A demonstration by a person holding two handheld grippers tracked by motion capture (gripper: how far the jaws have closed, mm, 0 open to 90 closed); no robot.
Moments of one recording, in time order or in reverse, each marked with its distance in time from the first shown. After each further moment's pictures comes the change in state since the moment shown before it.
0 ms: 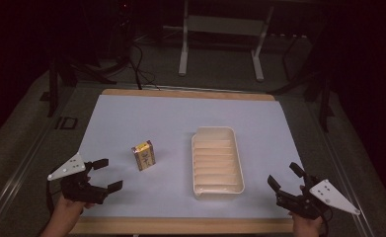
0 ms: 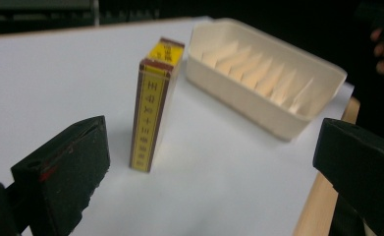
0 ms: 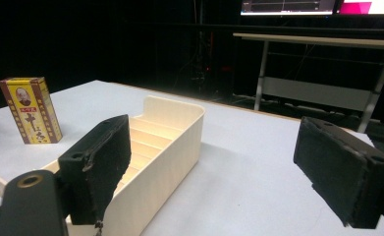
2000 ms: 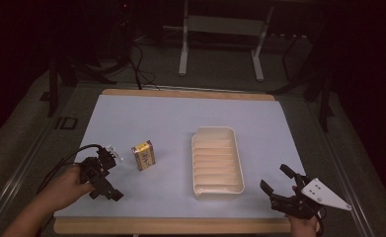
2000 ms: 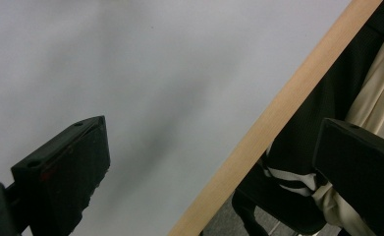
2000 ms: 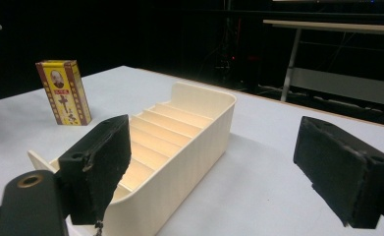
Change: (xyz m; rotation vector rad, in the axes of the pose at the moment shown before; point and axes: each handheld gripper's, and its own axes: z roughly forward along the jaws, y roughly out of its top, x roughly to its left) left arm -0.003 0.059 0.047 0.951 -0.010 0.005; right arm 0.007 -0.003 0.008 0.049 0.105 -0.014
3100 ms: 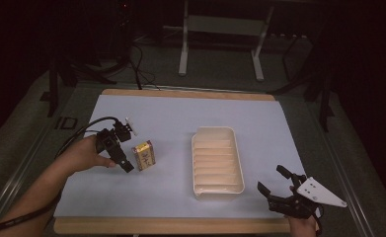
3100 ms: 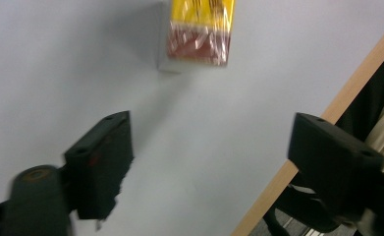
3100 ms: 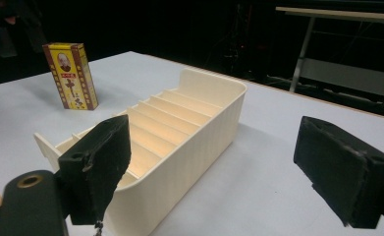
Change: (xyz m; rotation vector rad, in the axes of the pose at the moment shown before) left arm 0.031 0.075 -0.021 0.056 0.035 0.060; right arm 0.001 -0.001 0.005 0.050 0.036 -0.019
